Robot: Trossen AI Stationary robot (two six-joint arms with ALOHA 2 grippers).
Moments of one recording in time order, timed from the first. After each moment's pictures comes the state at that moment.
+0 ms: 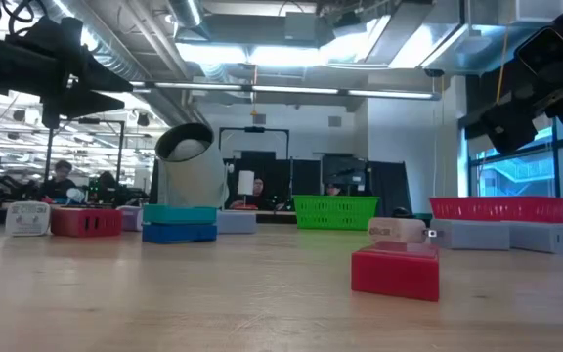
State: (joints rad) left arm -0.20 0.02 0.07 -0.06 -0.95 -0.40; right arm 0.04 0.17 0.07 -0.11 -0.32 0.25
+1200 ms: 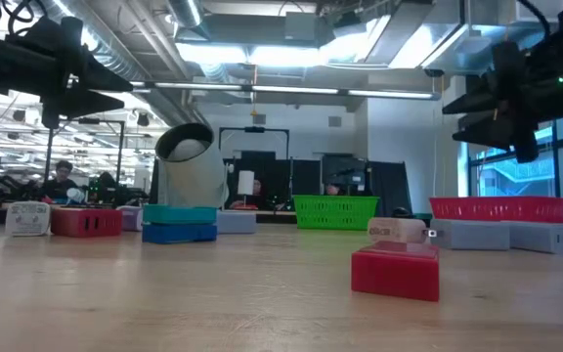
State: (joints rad) left arm -0.20 0.02 0.07 -0.05 -0.95 -0.41; right arm 0.04 0.17 0.07 -0.05 0.68 0.67
